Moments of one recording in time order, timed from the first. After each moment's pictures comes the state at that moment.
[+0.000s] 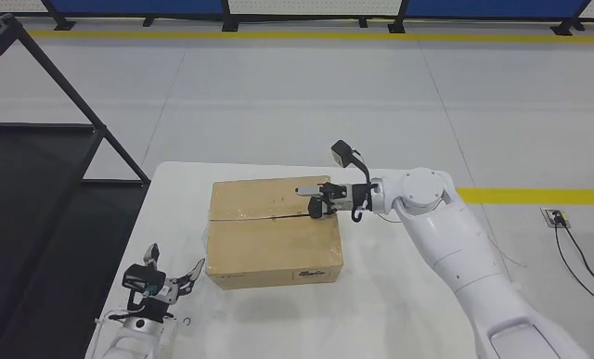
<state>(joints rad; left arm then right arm) 1.49 -1.20 -1.62 -1.60 1.51 -0.20 0.35 -0.27 -1.40 0.96 -0.70 0.27 -0.24 1.22</state>
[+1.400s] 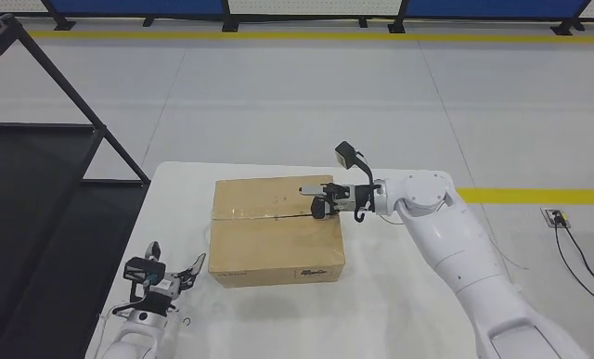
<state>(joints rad) 1.46 -1.21 -1.60 -1.59 1.43 -0.18 0.27 -0.28 -1.40 0.97 -0.69 0.28 -0.24 1.22</state>
